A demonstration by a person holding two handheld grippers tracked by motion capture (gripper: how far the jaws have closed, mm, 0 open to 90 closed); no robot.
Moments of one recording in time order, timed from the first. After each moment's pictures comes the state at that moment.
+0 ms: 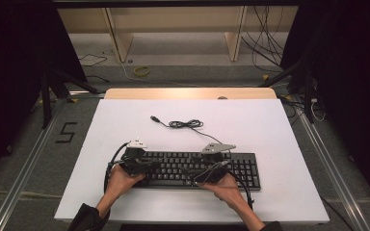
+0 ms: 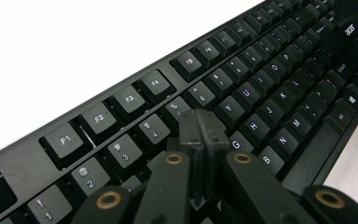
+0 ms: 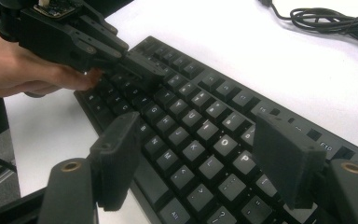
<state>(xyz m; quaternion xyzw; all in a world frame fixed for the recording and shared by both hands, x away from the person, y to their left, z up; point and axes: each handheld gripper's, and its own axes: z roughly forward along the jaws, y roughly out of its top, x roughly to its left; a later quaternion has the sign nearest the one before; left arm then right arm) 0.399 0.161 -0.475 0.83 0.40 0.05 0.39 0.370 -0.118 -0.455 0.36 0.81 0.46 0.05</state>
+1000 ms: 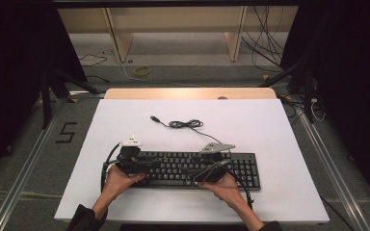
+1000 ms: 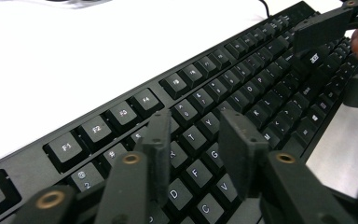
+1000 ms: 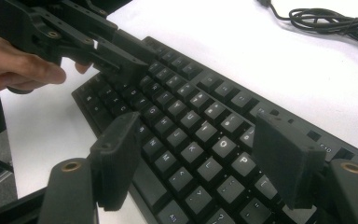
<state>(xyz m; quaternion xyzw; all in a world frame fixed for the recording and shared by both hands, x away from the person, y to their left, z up) 0.394 0.171 -0.463 0.80 0.40 0.04 0.44 0.372 -0.117 -0.456 0.36 0.81 0.46 0.05</state>
